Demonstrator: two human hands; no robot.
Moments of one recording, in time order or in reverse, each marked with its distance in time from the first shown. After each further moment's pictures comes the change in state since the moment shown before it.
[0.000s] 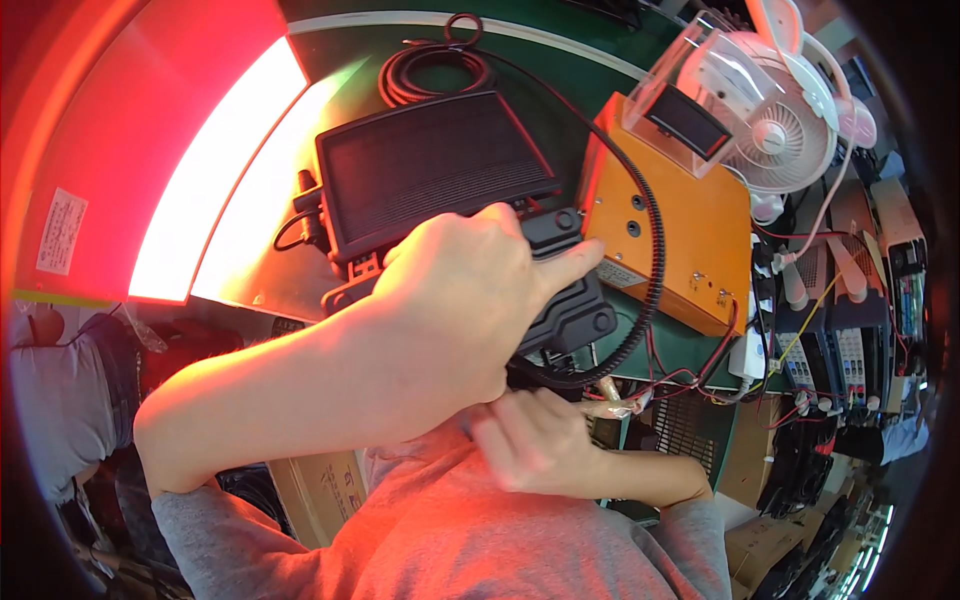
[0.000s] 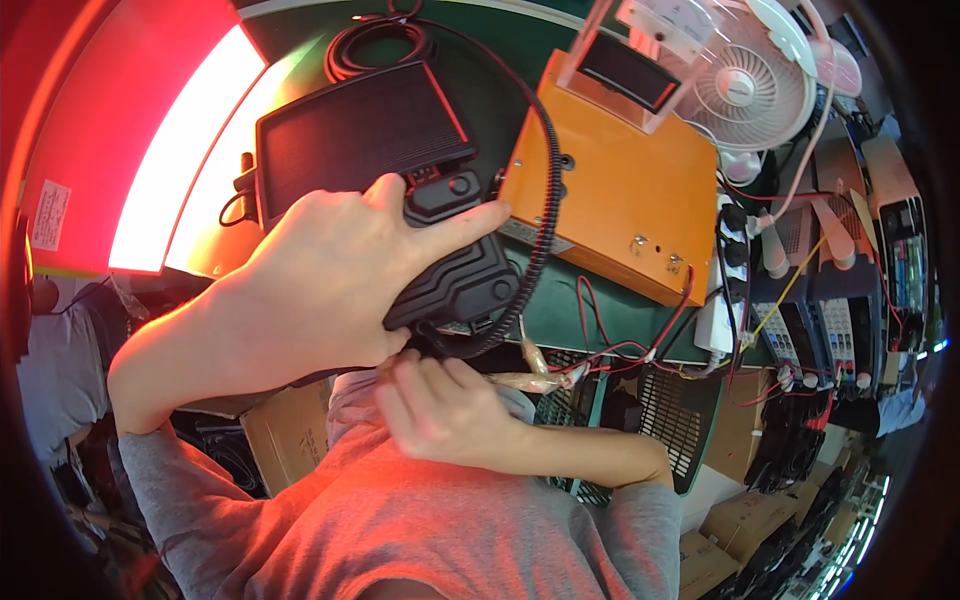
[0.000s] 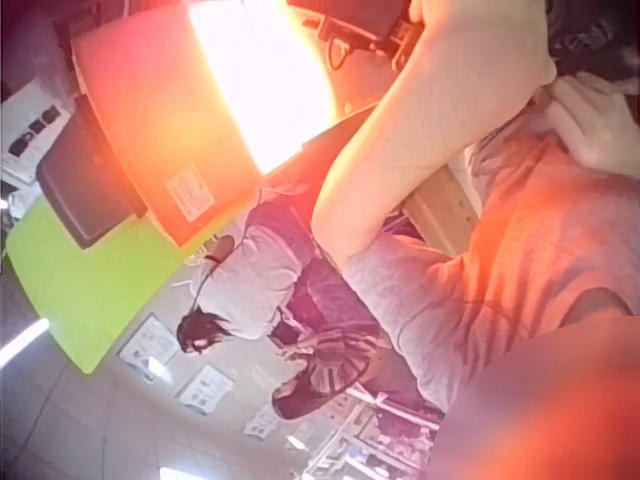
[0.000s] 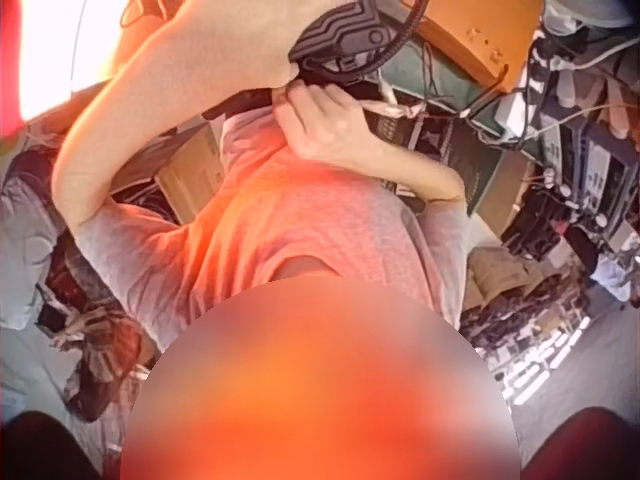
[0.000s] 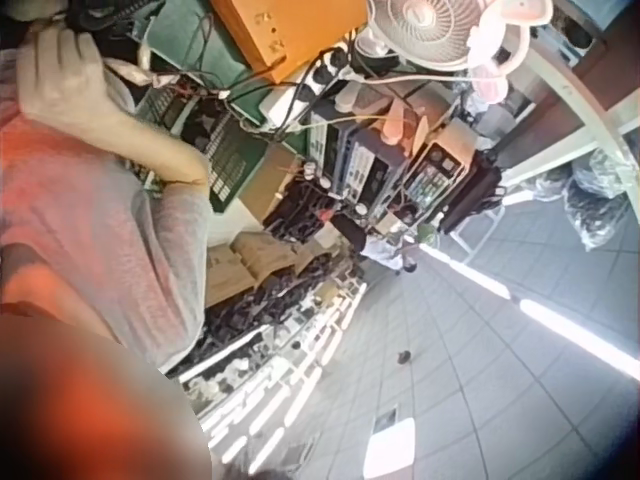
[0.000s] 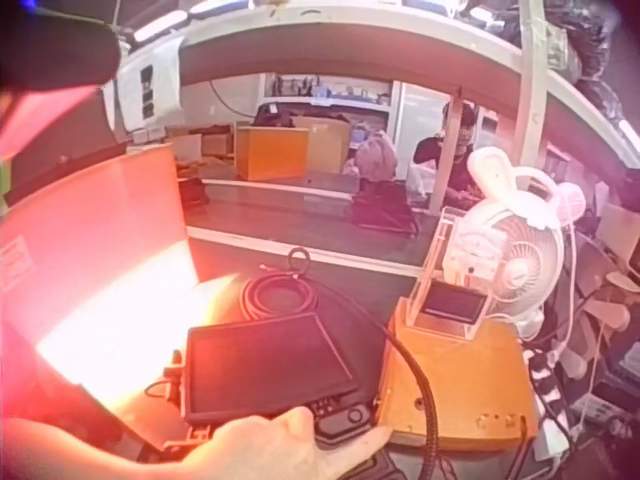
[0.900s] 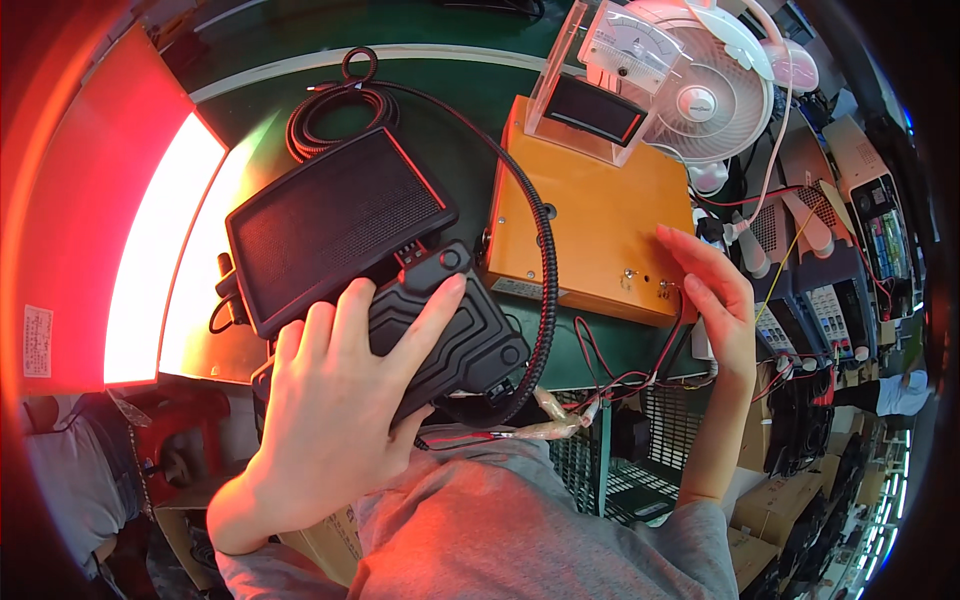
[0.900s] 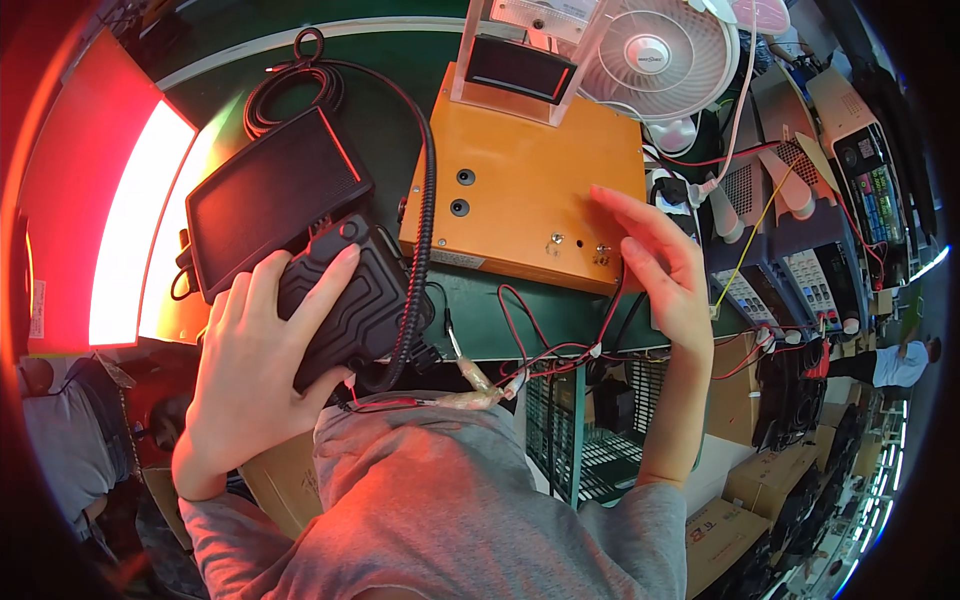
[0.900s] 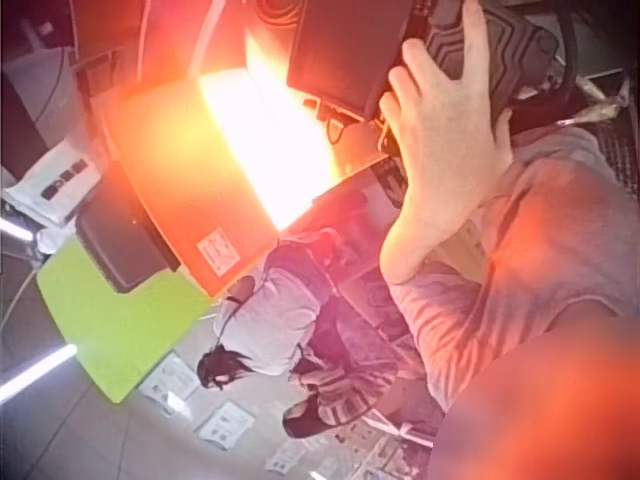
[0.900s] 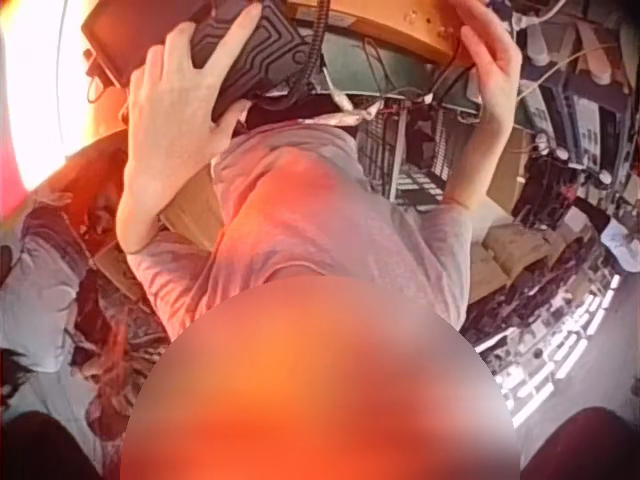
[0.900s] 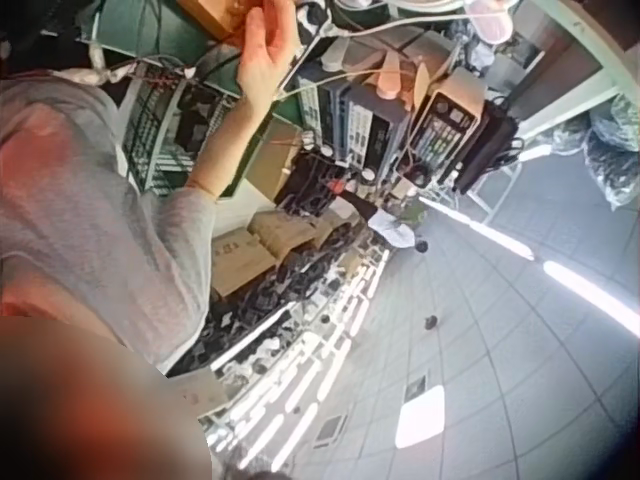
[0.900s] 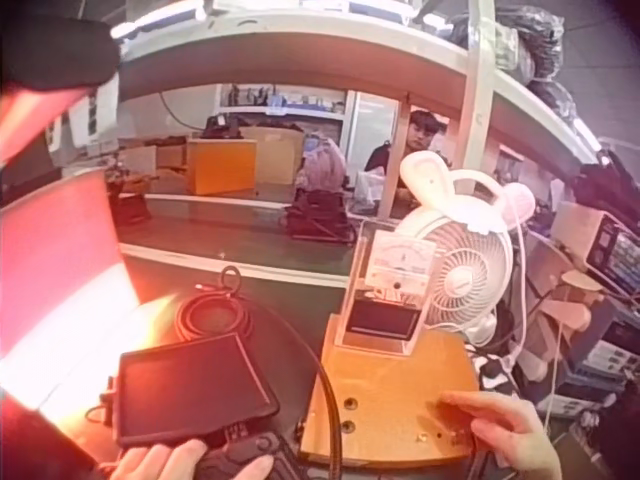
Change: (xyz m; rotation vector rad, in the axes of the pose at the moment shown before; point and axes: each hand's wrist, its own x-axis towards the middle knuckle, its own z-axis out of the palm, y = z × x) left_hand -0.021 0.015 0.036 -0.187 0.429 -0.189; right_hand -0.080 0.162 -0.100 0.953 0.215 0.743
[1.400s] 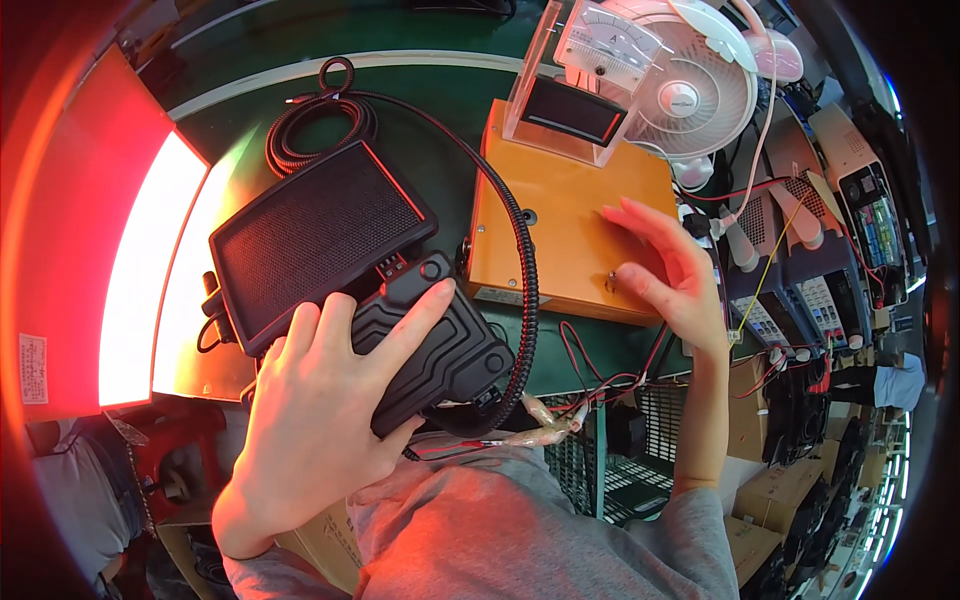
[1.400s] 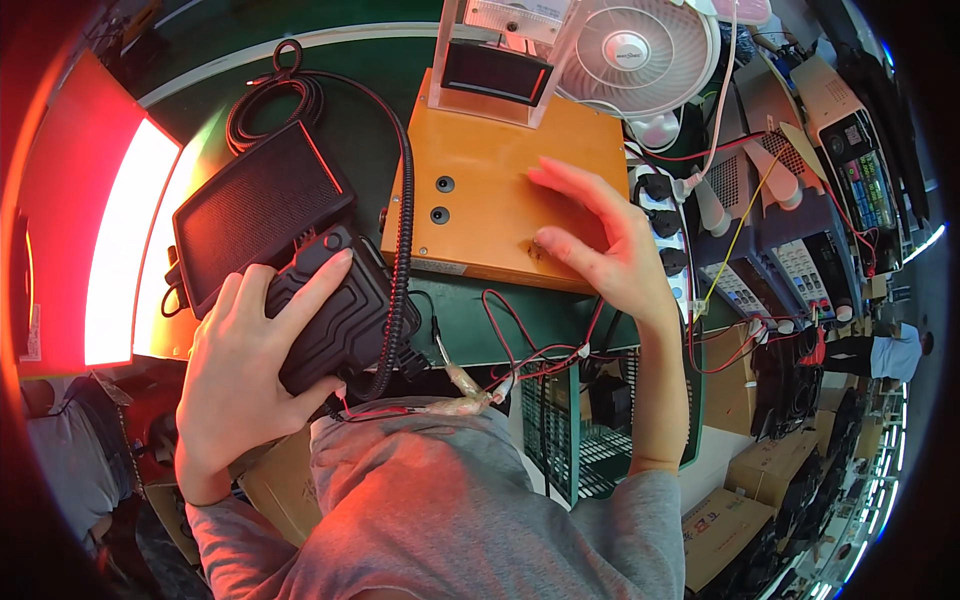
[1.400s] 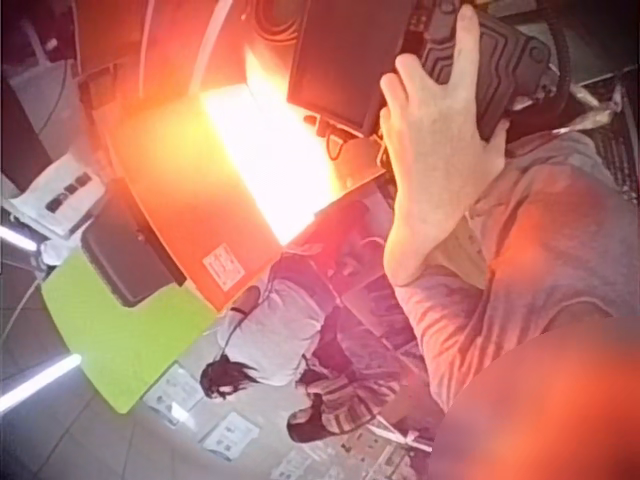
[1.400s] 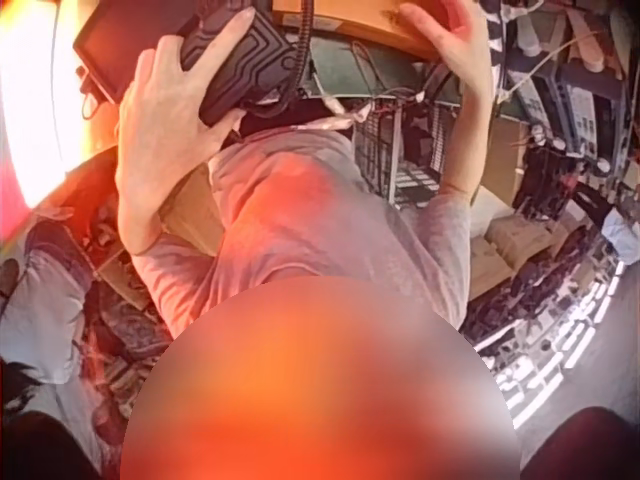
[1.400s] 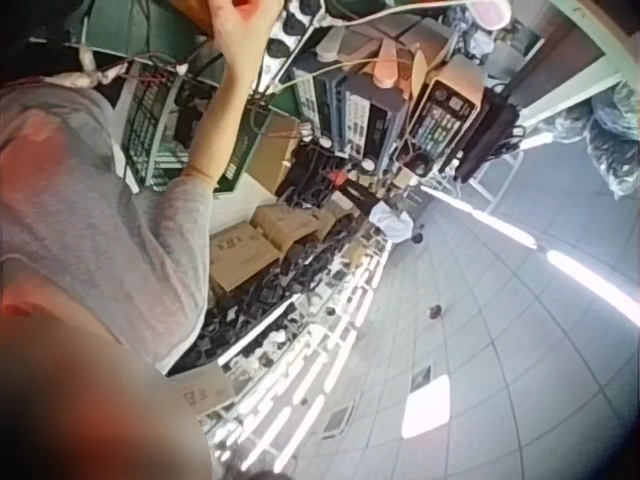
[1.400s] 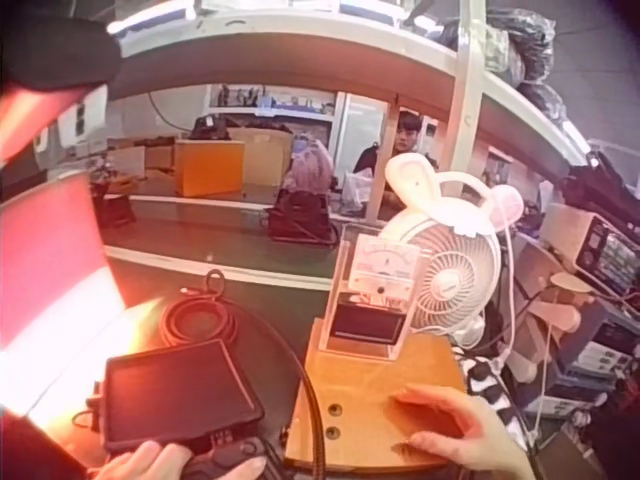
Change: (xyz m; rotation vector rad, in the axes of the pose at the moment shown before) left_hand 0.010 -0.002 -0.005 -0.107 -0.034 0.004; right_hand 0.027 -0.002 0.022 -0.204 0.020 0.034
